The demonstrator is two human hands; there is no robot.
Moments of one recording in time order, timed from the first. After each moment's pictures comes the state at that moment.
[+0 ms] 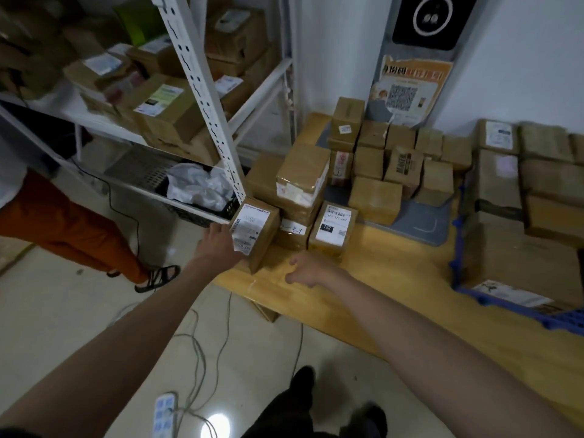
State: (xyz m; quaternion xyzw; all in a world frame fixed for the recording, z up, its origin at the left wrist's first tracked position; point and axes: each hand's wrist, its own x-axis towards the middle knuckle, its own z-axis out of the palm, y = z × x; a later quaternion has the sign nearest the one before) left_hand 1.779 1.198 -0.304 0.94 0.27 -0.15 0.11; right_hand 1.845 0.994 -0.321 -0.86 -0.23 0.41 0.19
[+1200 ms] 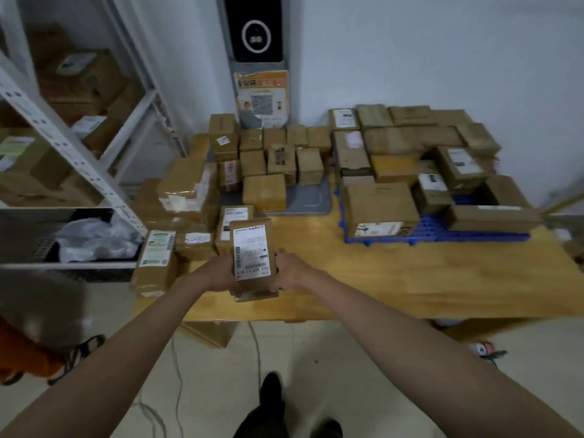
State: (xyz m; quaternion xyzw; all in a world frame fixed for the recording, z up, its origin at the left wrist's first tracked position) left_hand 1.780 1.010 -0.275 0.93 -0.01 -0.30 0.20; right_hand 1.777 0.830 -0.261 -0.89 -0.11 0.33 0.29
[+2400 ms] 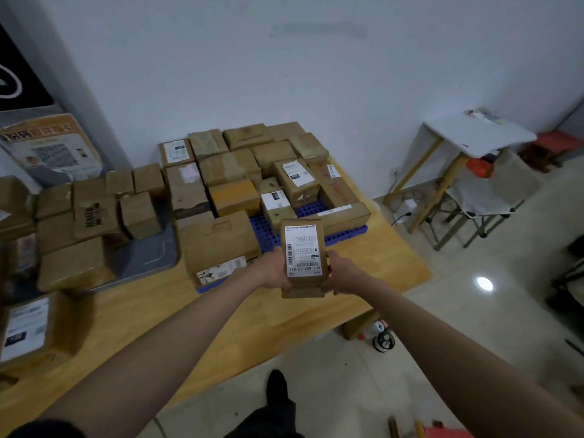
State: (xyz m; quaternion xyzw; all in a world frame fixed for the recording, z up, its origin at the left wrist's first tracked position) left_hand 1.871 0.537 -0.285 0.89 -0.25 -0.35 0.15; right_hand 1.776 0.380 -0.264 -0.91 0.19 0.22 0.30
